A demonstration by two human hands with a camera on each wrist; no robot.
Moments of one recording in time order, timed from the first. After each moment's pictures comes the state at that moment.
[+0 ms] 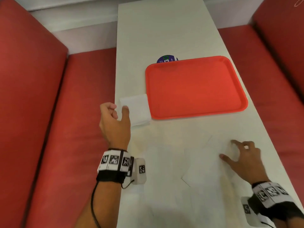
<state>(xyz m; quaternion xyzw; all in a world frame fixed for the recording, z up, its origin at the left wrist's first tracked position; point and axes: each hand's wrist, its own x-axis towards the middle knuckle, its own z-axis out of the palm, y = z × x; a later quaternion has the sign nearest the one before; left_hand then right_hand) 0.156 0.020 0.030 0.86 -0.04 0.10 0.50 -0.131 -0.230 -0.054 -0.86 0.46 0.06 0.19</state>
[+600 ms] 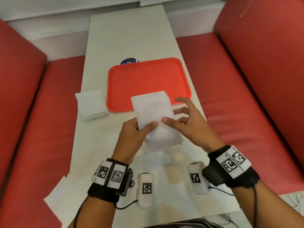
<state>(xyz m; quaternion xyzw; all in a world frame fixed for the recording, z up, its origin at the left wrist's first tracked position) -0.052 -0.088 0.087 0.72 -0.10 -0.31 0.61 -0.154 -0.252 0.099 -0.74 0.26 -0.08 0.62</state>
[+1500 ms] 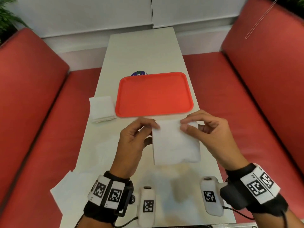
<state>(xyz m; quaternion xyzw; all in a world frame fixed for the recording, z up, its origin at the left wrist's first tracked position) -0.109 -0.079 0.133 0.61 -0.21 -0.23 0.73 -0.217 -0.263 0.137 -0.69 0.14 -0.21 0.68</state>
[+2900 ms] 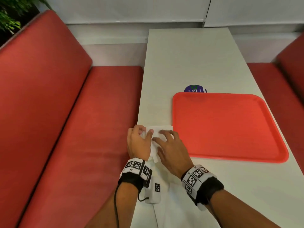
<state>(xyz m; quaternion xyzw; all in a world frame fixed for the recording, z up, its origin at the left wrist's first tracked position) 0.247 0.011 -0.040 0.88 0.01 -0.01 0.48 0.164 -0.094 -0.035 -0.98 0.05 -0.03 0.18</state>
